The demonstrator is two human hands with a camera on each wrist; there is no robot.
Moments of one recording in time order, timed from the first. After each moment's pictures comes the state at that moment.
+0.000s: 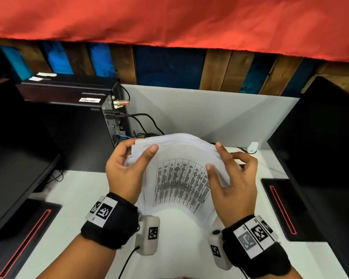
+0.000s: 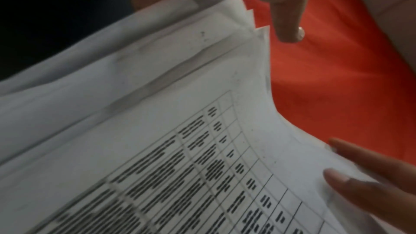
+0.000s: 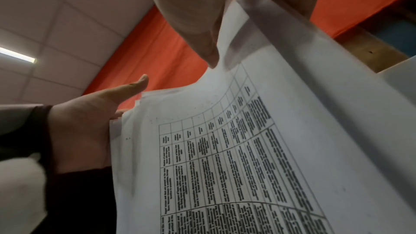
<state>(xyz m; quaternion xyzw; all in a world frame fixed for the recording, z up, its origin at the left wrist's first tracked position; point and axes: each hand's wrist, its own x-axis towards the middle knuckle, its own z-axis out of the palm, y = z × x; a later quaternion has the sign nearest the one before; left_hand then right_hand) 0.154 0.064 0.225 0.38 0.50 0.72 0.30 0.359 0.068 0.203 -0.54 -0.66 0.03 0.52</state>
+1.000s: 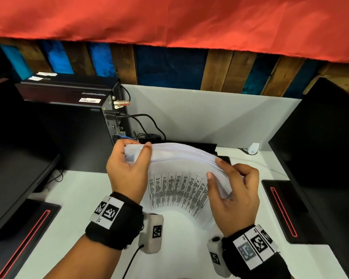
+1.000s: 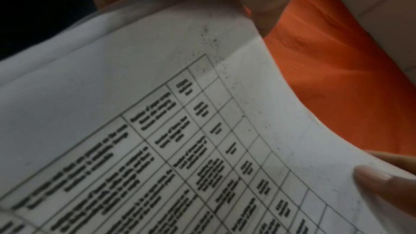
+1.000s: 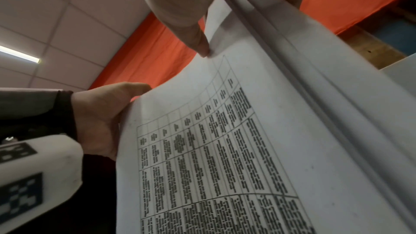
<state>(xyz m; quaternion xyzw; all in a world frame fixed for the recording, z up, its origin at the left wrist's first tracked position) 0.155 0.076 0.221 0.40 0.60 0.68 0.15 0.356 0.060 0.195 -0.53 -0.65 -0.01 0.54</state>
